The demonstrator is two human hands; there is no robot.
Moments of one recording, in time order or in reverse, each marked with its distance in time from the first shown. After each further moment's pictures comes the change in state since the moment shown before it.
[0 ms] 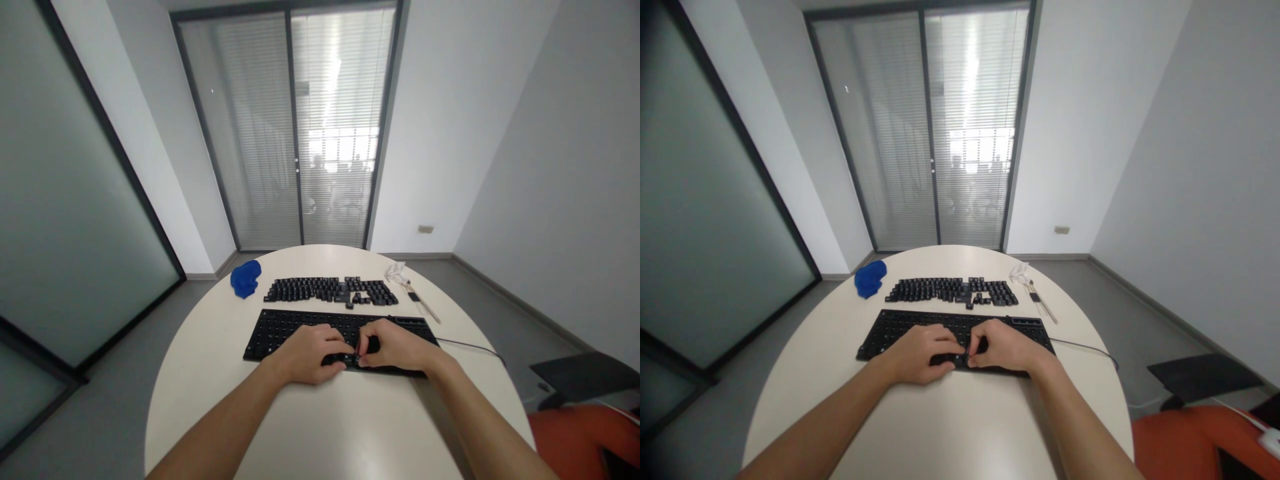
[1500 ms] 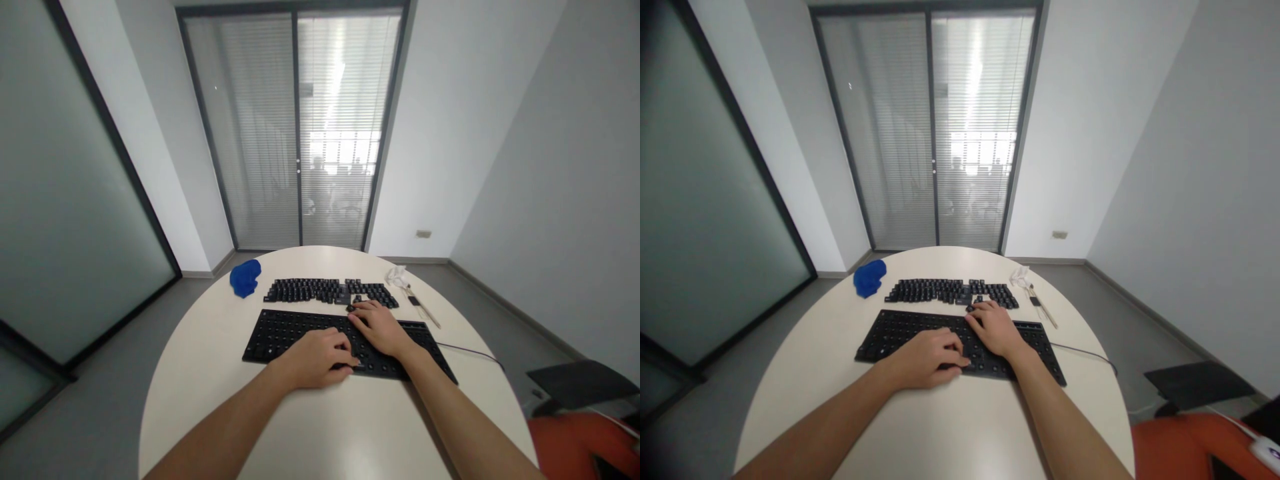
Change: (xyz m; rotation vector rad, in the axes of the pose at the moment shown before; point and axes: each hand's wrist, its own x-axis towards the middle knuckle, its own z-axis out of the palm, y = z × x) left_hand 0.003 -0.002 0.011 0.005 0.019 0.065; right_hand 0.048 0.046 0.015 -0.472 0.420 -0.046
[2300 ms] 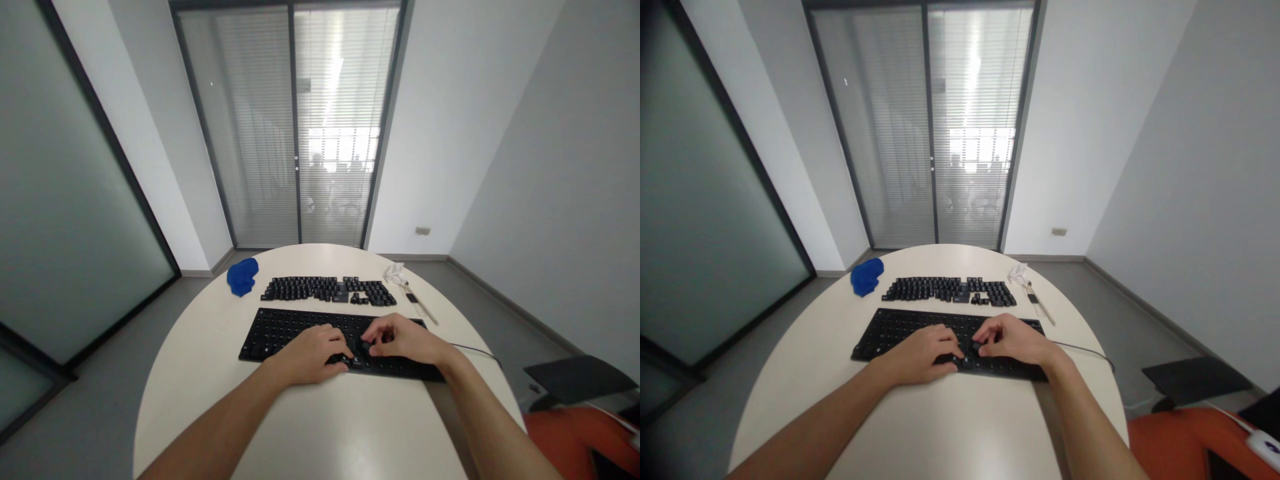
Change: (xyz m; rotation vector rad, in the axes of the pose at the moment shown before) left_hand 0.002 -0.003 0.001 -0.082 -0.014 -0.083; right_hand -0.034 -0.005 -0.056 0.685 -0.399 0.199
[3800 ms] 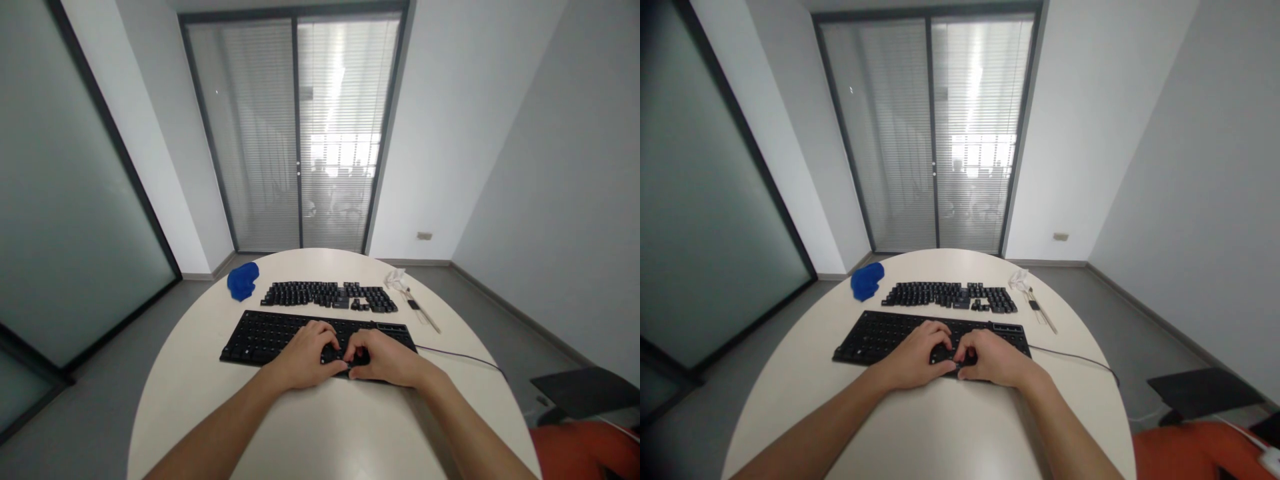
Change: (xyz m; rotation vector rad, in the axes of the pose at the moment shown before) left_hand -0.002 0.002 0.000 -0.120 0.131 -0.314; right_hand 0.012 -0.022 0.035 -0.378 0.013 -0.153
